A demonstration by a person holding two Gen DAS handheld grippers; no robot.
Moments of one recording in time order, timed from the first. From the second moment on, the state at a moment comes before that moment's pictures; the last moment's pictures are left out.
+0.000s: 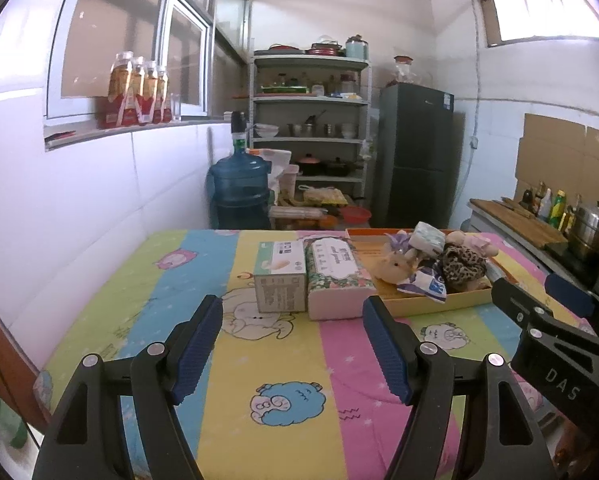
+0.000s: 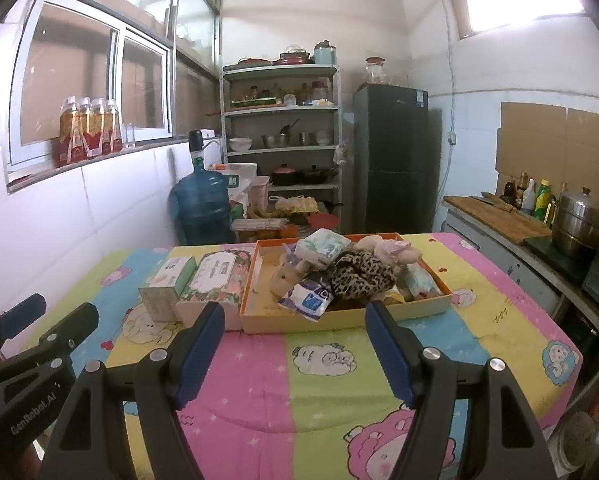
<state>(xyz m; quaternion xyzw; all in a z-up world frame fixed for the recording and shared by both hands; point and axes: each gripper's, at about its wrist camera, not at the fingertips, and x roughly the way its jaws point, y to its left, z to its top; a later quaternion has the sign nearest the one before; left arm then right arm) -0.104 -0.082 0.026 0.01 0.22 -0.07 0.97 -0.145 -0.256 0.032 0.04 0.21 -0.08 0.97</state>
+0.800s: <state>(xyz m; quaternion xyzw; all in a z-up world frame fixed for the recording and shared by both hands) -0.100 -0.079 0.017 0.00 0.23 -0.06 0.97 -0.139 -0.254 0.023 0.04 0.23 -0.07 0.97</state>
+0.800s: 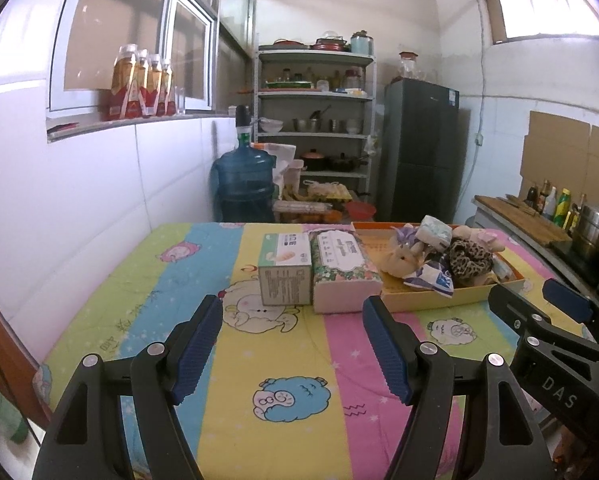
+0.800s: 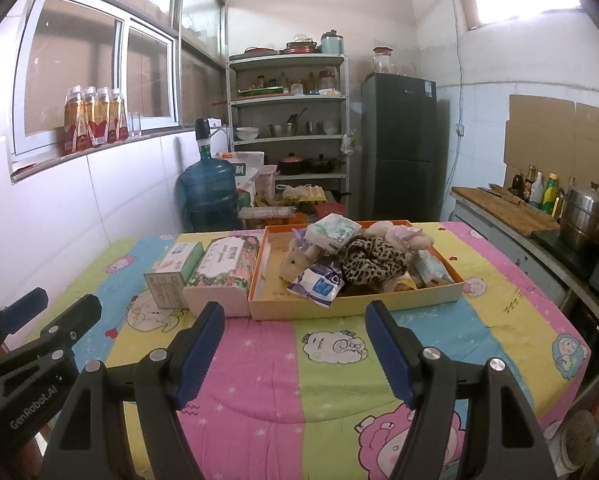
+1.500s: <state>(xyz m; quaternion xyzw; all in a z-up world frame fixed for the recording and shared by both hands) -0.098 -0.080 0.014 0.01 0.24 -0.05 0.97 -0.136 -0.254 0.018 0.04 0.23 -0.07 0.97</state>
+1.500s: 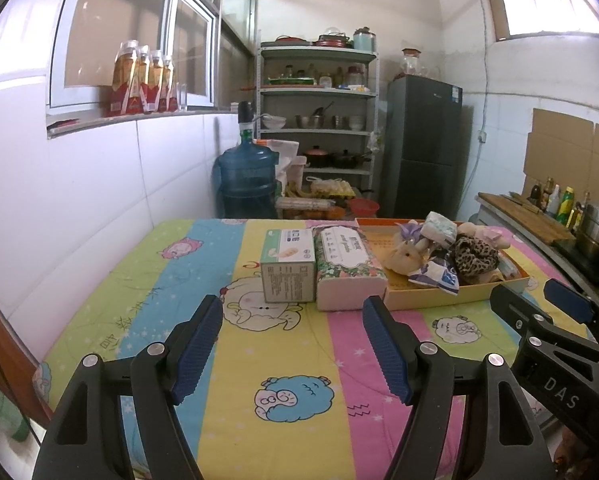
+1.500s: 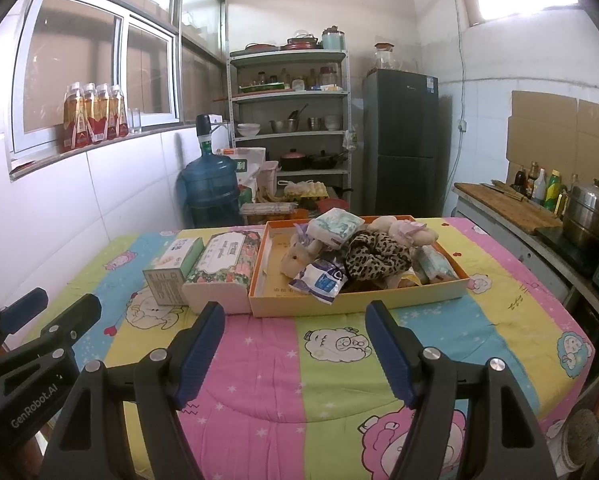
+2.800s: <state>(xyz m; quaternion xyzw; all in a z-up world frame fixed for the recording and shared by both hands) -0.093 -0.078 0.010 0.00 0.24 -0.05 0.97 -0.130 -0.244 0.013 0.04 0.24 -0.06 0.97</state>
